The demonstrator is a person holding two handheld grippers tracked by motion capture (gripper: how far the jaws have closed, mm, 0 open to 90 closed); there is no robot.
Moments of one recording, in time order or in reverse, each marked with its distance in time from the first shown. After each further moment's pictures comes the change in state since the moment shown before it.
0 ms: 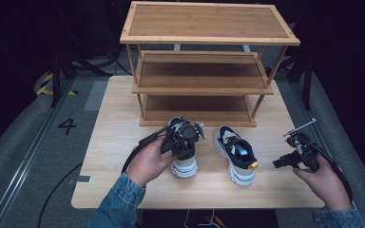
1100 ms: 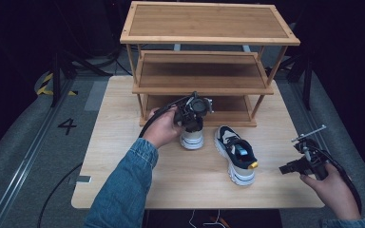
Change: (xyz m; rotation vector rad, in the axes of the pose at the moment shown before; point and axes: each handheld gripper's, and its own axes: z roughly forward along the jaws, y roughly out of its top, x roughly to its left) left arm 0.079 0.054 0.028 -0.025 0.041 0.115; right arm -0.008 -0.024 -0.003 0.004 0.003 0.049
